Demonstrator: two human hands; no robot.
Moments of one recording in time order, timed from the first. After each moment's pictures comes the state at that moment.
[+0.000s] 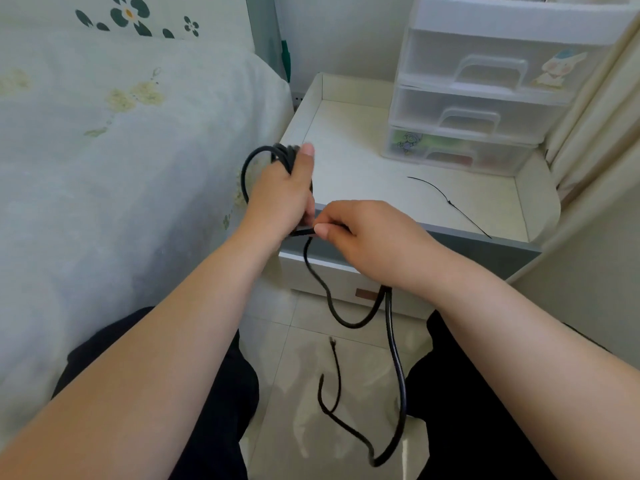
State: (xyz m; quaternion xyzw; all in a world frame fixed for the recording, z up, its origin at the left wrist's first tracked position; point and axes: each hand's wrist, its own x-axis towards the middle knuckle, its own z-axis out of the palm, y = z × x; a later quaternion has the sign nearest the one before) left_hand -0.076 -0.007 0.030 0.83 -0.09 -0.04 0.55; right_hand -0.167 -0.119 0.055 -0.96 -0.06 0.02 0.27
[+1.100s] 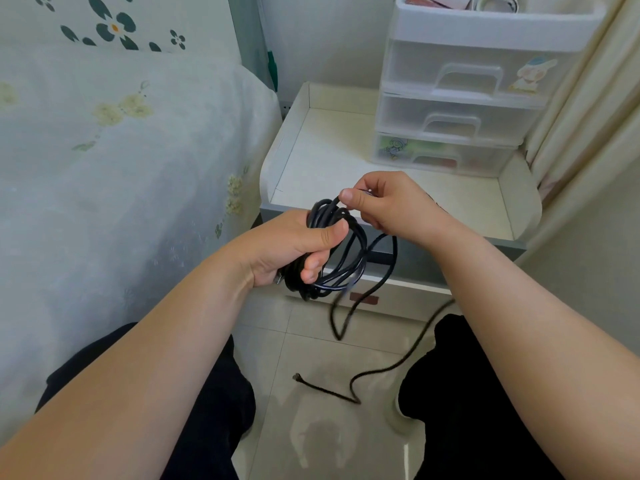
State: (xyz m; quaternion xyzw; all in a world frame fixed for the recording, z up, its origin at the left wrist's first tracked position) left_hand -0.101 0.009 0.027 0.65 -0.22 -0.42 0.59; right_hand -0.129 -0.176 0.031 -0.85 0.02 -0.02 0.52
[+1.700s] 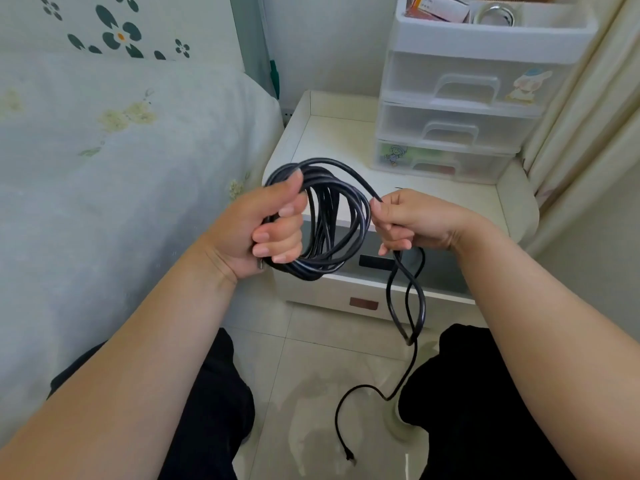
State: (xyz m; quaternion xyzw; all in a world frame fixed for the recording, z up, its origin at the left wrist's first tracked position) left_hand -0.082 0.034 0.041 0.45 -0.24 -0.45 0.73; right_hand -0.125 -0.213 0.021 -0.73 -0.04 0.24 0.64
